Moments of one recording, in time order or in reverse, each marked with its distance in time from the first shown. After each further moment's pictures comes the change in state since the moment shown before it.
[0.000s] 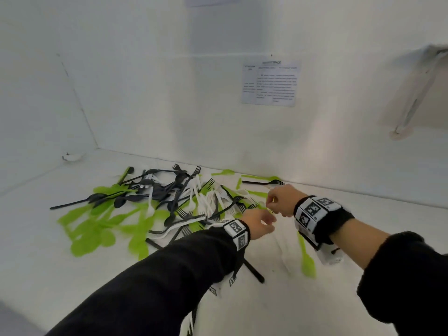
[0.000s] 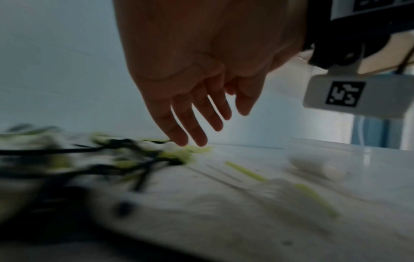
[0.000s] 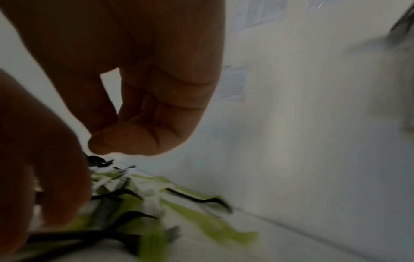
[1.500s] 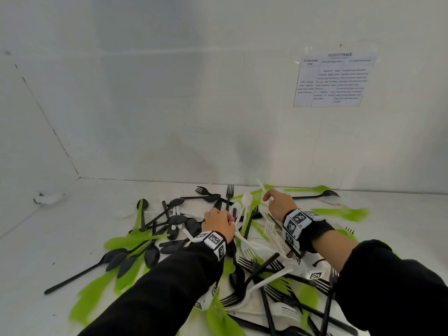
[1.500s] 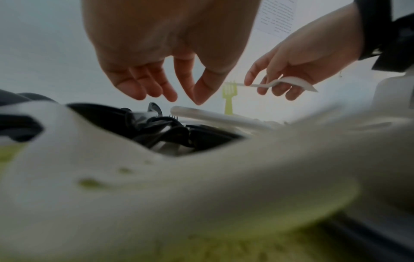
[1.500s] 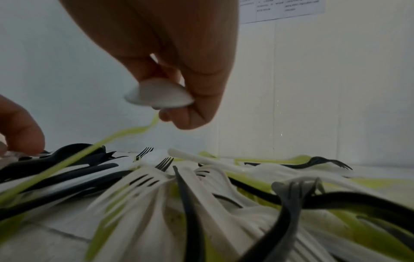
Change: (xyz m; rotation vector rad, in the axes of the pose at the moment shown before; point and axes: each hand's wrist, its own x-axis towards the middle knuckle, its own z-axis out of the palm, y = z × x) left_hand 0.067 -0.257 -0.161 0.264 0.235 -0.177; right_hand 0.201 -0.144 0.057 0.424 0.288 0.417
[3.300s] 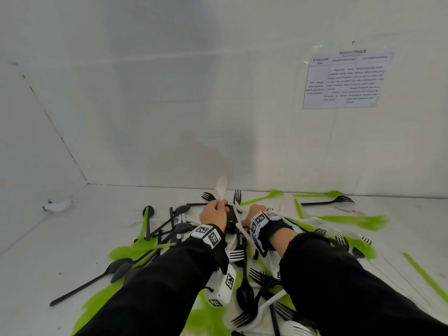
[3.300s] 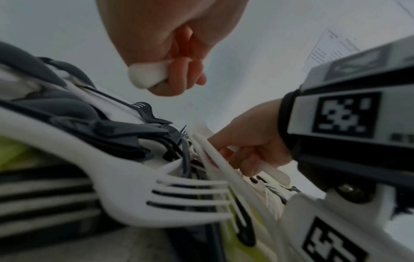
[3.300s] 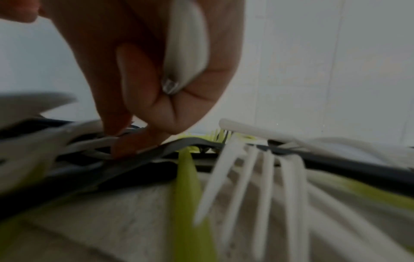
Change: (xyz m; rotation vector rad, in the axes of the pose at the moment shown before) left_hand 0.025 0.005 -0.027 -0.776 0.242 -0.254; right_hand 0.018 -0.055 0.047 -0.196 -0.258 0.070
